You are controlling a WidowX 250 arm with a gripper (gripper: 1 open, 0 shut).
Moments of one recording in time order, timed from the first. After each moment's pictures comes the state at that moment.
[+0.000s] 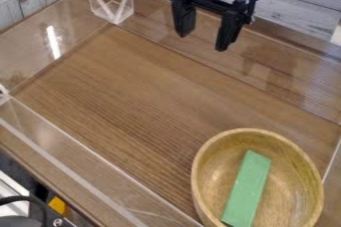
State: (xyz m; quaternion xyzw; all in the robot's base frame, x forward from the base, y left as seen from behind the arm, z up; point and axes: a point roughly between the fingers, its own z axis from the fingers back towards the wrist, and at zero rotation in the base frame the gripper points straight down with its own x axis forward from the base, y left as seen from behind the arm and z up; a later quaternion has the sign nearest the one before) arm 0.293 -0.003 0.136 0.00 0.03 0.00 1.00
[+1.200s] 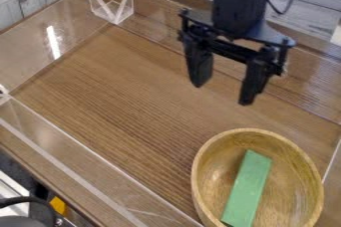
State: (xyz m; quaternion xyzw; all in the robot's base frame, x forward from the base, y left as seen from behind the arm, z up) arm 0.230 -0.075 0.136 -0.04 0.04 -0.05 1.00
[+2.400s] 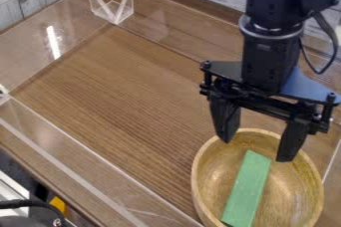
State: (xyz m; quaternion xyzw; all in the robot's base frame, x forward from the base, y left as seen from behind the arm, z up) arm 0.199 -0.110 0.127 -0.06 0.03 0.02 1.00
